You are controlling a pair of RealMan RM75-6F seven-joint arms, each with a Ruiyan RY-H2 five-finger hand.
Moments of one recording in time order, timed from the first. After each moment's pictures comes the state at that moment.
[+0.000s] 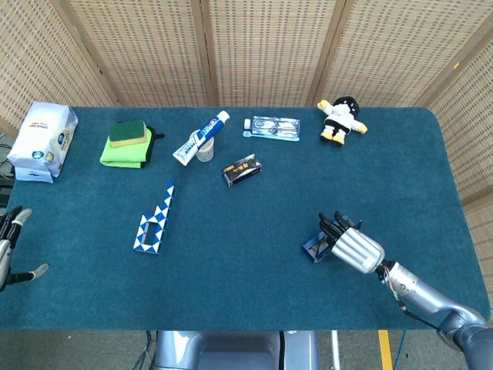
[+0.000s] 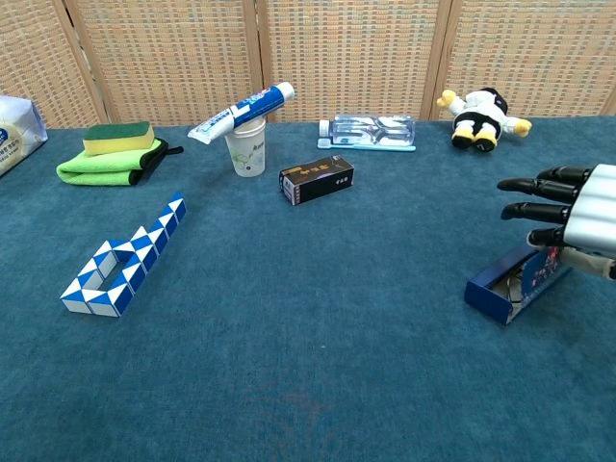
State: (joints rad) left arm -0.12 -1.05 -0.05 -1.63 1.37 1.34 -0.09; right arm 0.57 -1.60 -0.19 -0.63 -1.91 1.48 -0.22
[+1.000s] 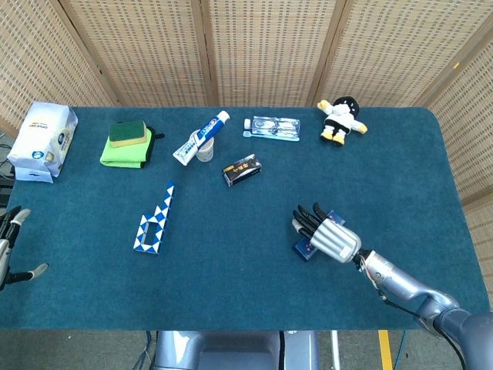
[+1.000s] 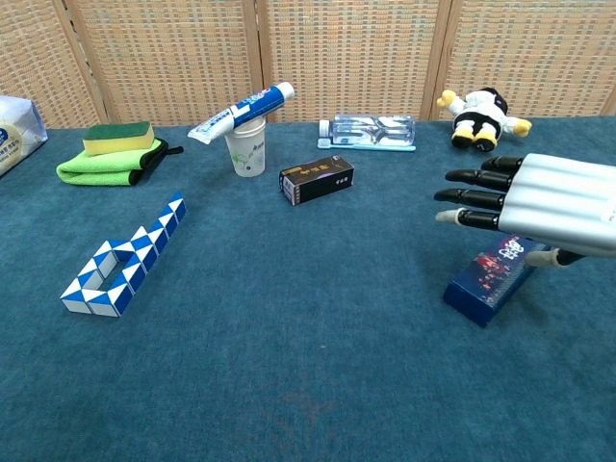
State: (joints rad) left arm -0.12 -1.04 -0.05 -1.62 1.35 1.32 -0.10; right arm 0.67 -1.59 -0.12 -0.79 -1.89 1.34 -0.38
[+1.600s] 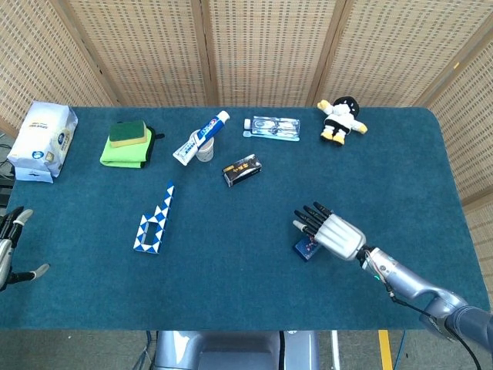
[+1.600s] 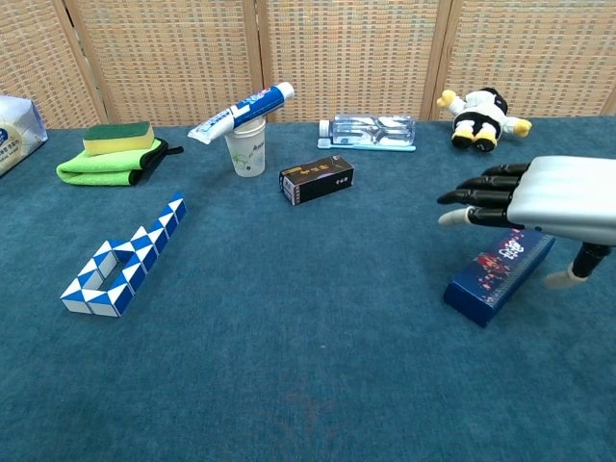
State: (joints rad) left arm -0.13 -1.04 -0.05 -1.63 1.35 1.31 -0.08; right arm 0.74 -1.38 -0.14 -1.13 -1.81 1.07 -0.13
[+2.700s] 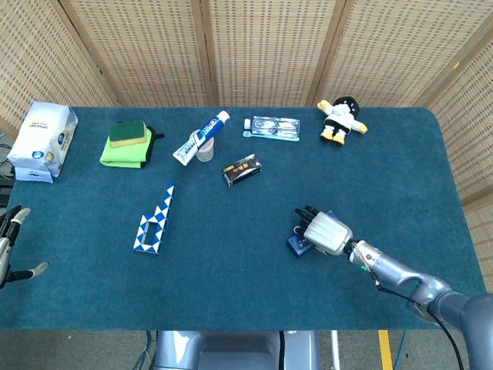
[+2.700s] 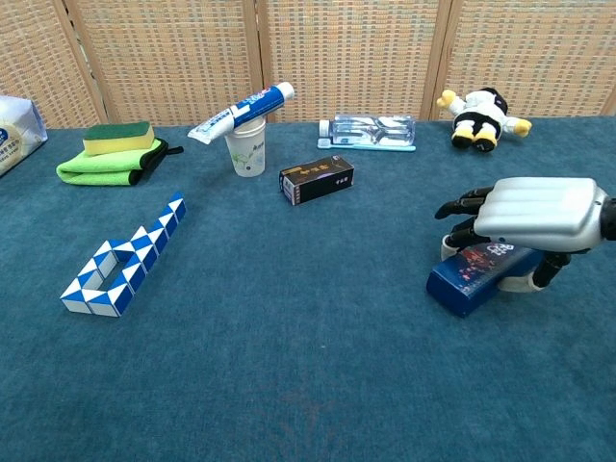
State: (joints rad) left arm -0.13 -1.04 -0.06 -1.62 1.33 1.30 -0.11; right arm 0.81 -1.50 -0.16 -0.96 -1.83 1.02 0.08
